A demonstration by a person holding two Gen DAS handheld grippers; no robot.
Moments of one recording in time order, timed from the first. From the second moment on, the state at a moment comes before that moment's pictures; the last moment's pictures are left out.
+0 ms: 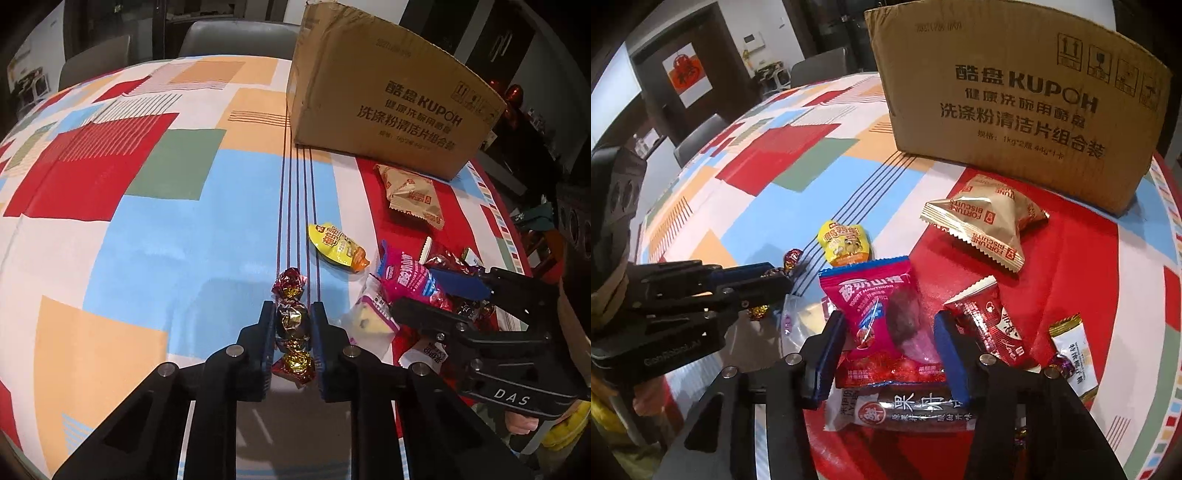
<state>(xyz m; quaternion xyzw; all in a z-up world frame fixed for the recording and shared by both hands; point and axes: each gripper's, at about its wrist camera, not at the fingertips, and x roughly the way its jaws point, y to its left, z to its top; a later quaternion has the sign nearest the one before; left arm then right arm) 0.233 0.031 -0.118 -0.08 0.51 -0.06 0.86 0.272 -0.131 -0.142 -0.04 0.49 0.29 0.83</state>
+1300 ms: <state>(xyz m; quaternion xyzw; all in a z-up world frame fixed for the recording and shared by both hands) 0.230 -0.018 0.049 -0.02 0.31 -0.13 0.94 0.254 -0.190 0.023 0.04 0.29 0.23 0.93</state>
